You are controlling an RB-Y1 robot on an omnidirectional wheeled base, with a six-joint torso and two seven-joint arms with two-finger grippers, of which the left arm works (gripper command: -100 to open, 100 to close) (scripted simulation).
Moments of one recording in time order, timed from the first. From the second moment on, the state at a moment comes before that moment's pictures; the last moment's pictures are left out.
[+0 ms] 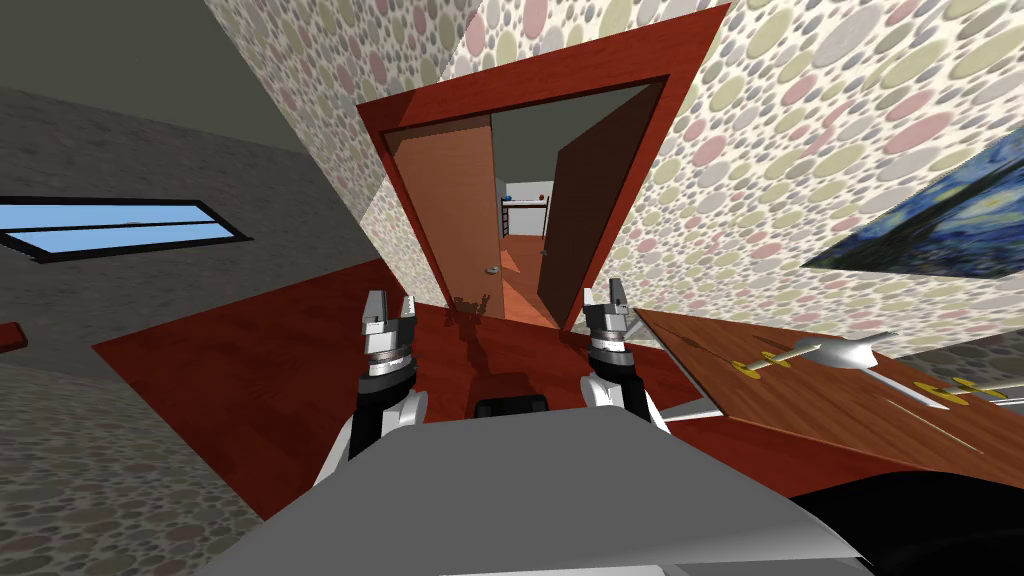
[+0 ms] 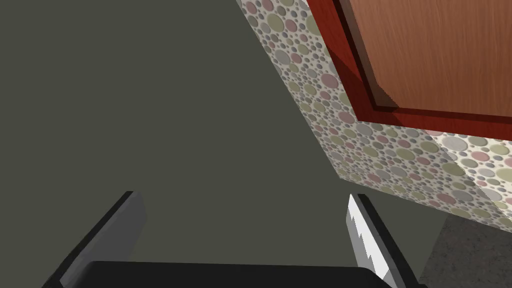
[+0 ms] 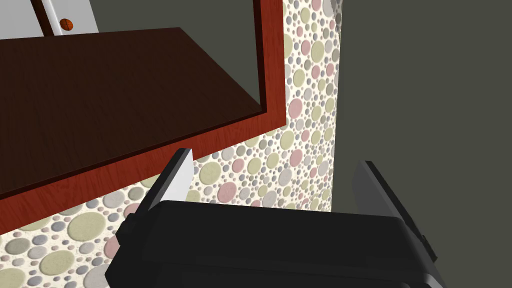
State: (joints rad) arm 0.53 0.01 0.03 -2.25 -0.10 -0.63 -0.02
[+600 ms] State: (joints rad) arm 0.48 0.03 0.03 -2.13 -0.09 -0.64 -0.02
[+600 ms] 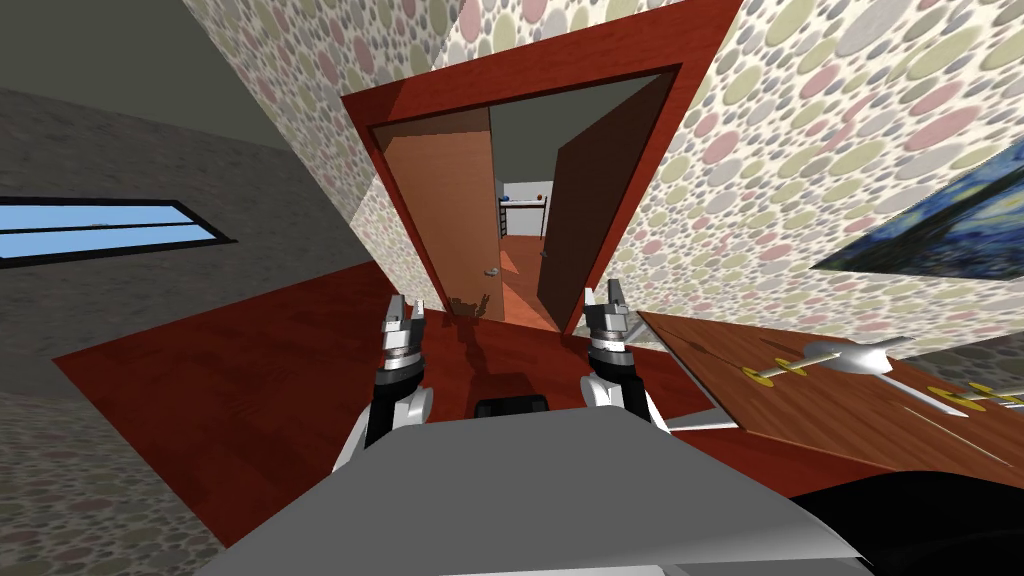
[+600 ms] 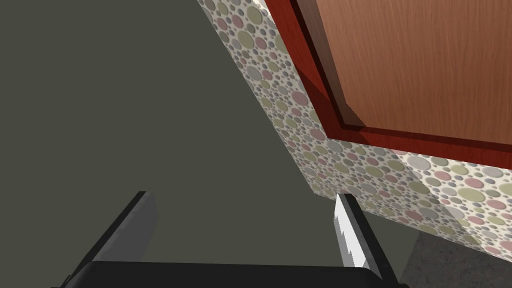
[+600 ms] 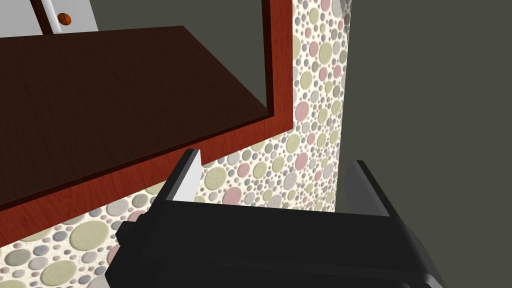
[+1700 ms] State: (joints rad) arm 0.37 0.06 0.01 -1.89 -0.06 -0.66 -0.03
